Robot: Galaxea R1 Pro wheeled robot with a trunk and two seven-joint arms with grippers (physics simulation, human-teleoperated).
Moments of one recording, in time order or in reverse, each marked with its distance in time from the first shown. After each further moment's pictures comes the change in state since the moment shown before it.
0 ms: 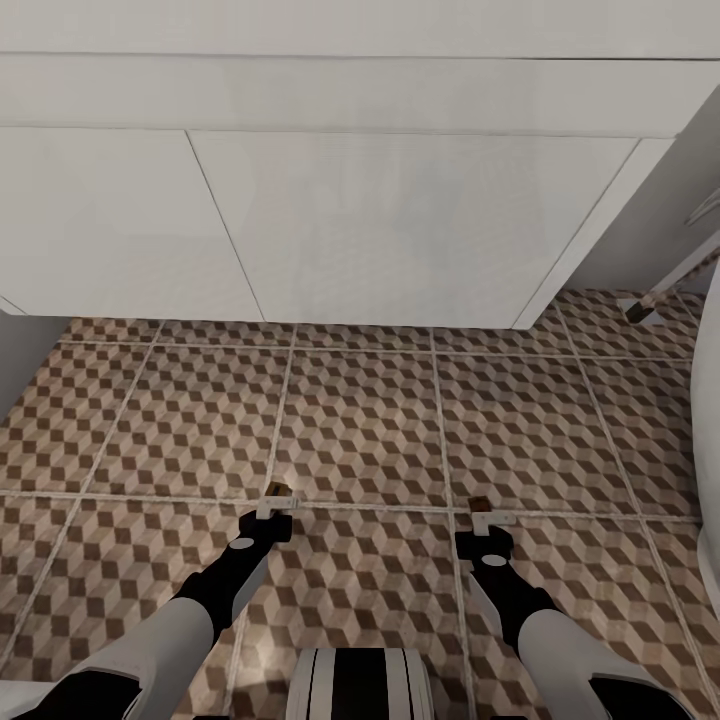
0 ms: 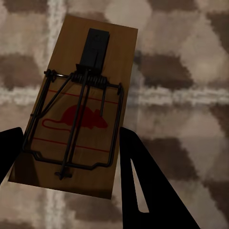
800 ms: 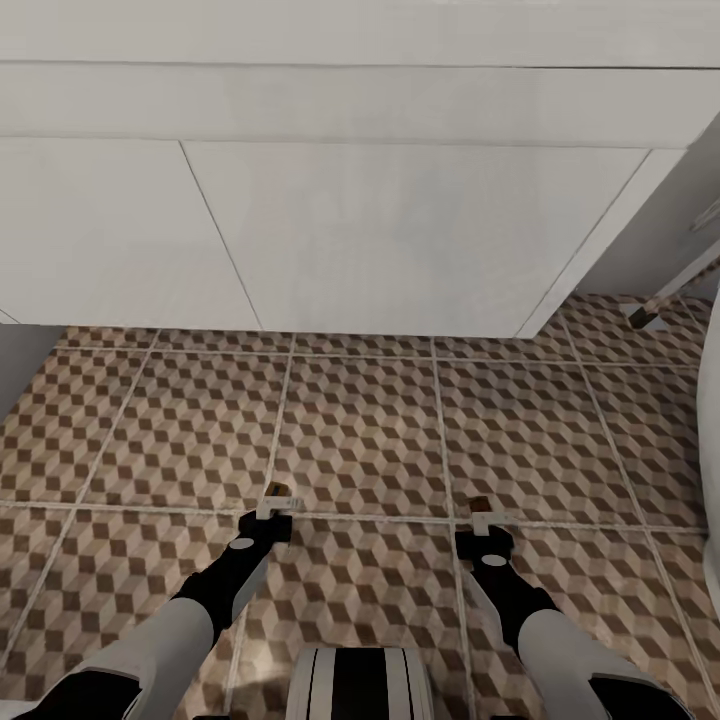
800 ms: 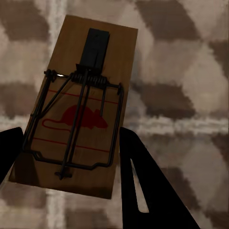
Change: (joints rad) left arm 0.000 0.000 0.000 0.002 0.002 0.000 0.002; right arm 0.000 0.001 0.001 0.000 0.003 0.000 -0.001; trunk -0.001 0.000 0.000
